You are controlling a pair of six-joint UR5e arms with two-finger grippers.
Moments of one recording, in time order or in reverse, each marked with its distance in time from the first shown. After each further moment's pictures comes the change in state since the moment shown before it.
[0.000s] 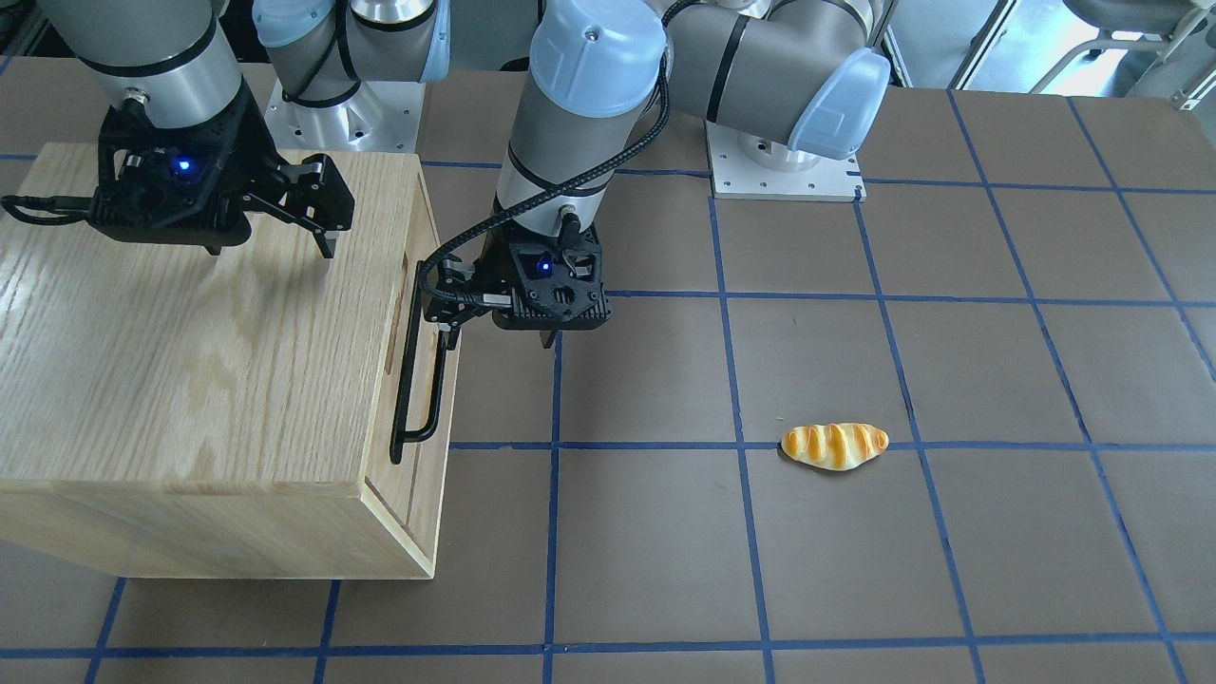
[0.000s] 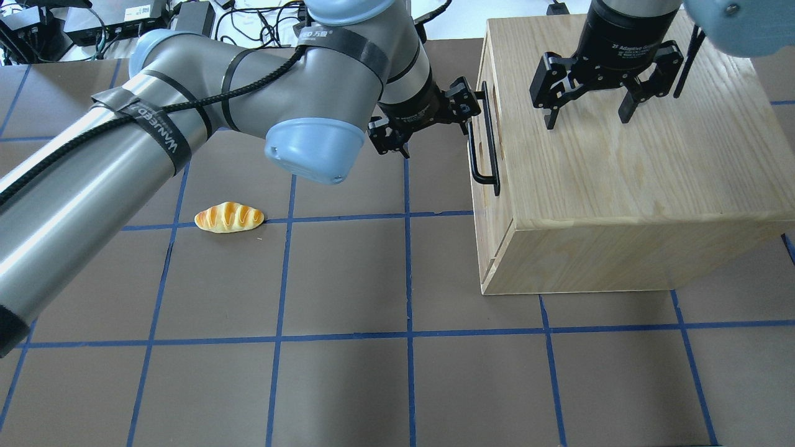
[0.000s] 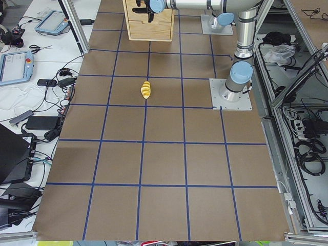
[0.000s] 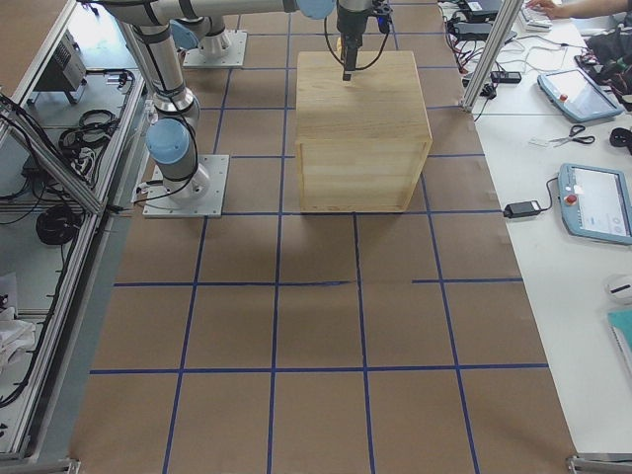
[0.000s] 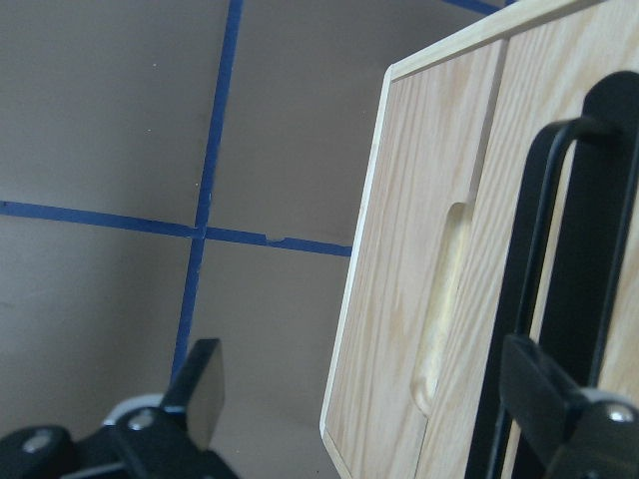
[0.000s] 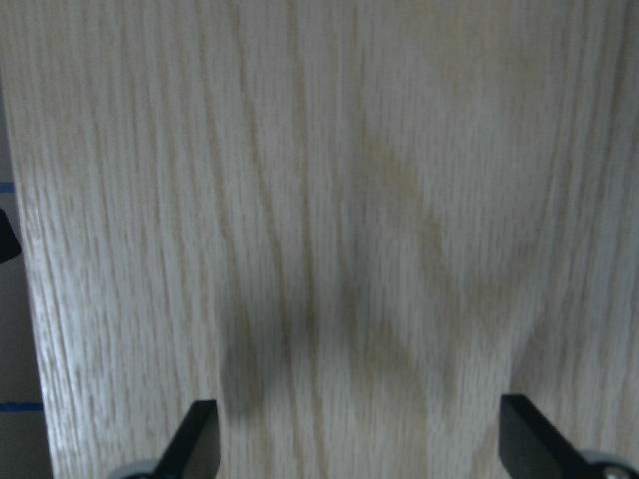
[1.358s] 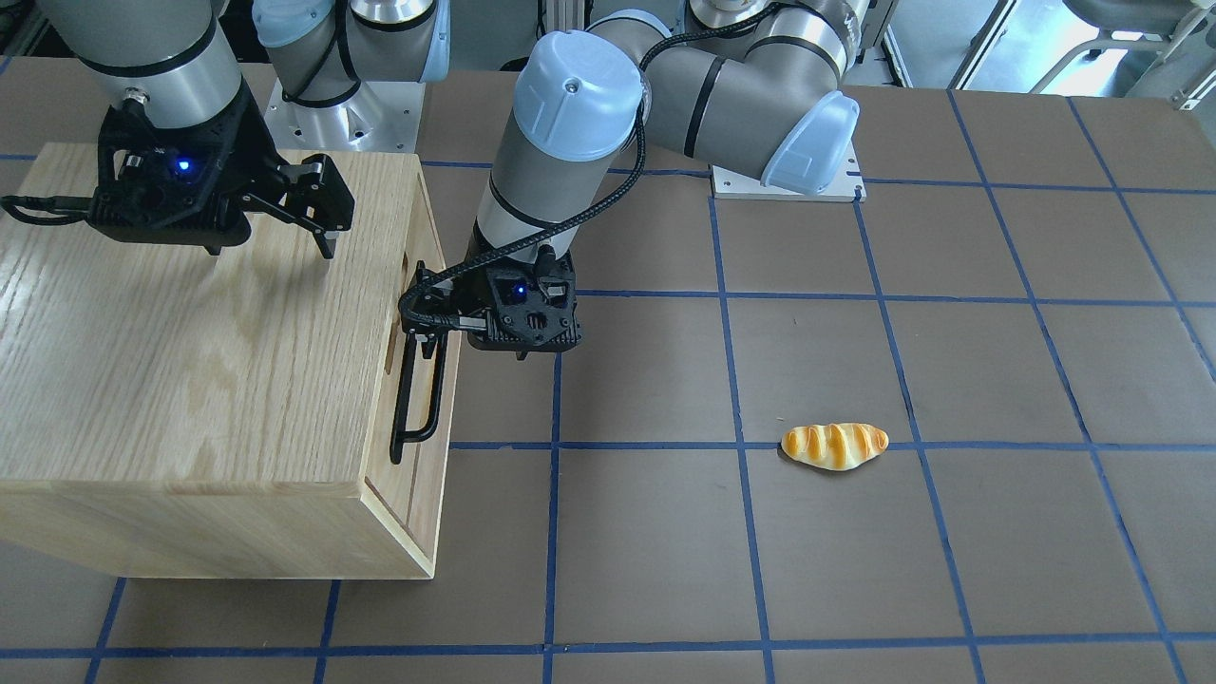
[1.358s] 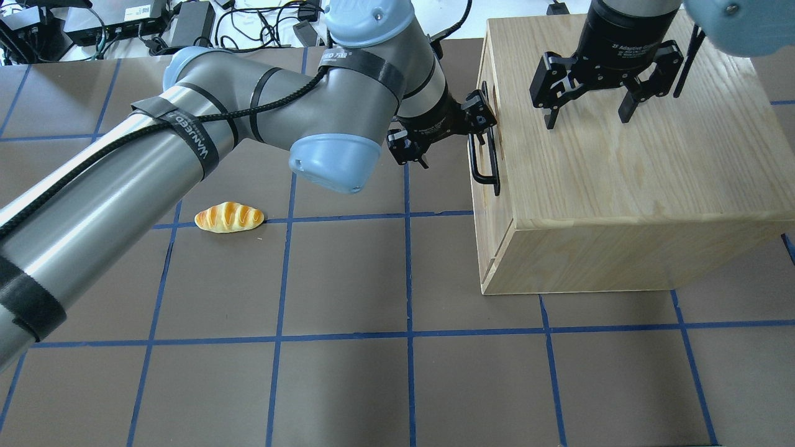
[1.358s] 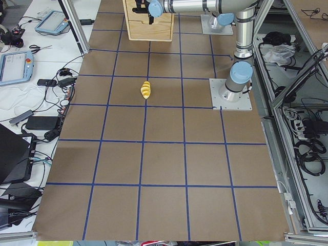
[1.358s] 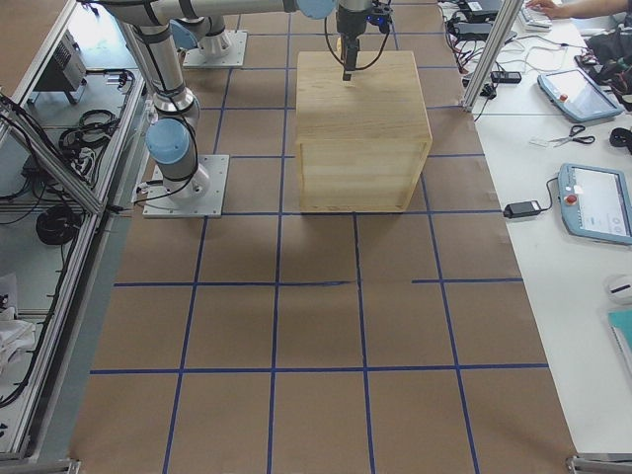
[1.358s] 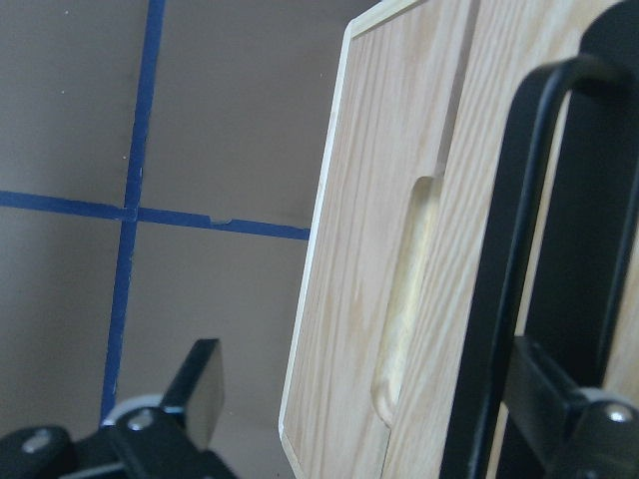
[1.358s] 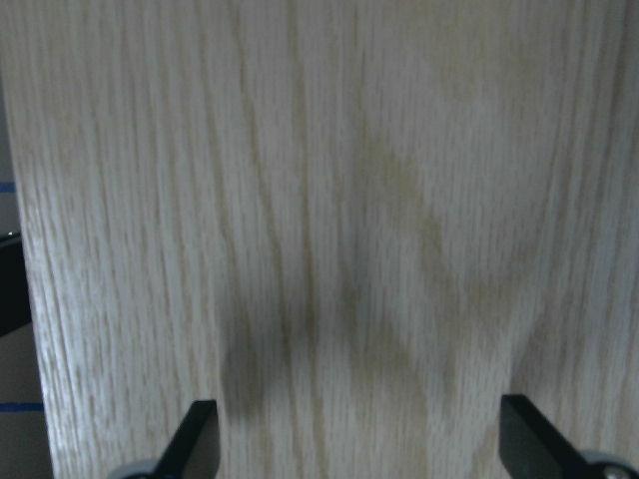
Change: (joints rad) left arm -0.012 -0.038 -0.025 0.060 -0.053 0.074; right arm 0.000 0.000 0.000 0.000 0.000 -0.001
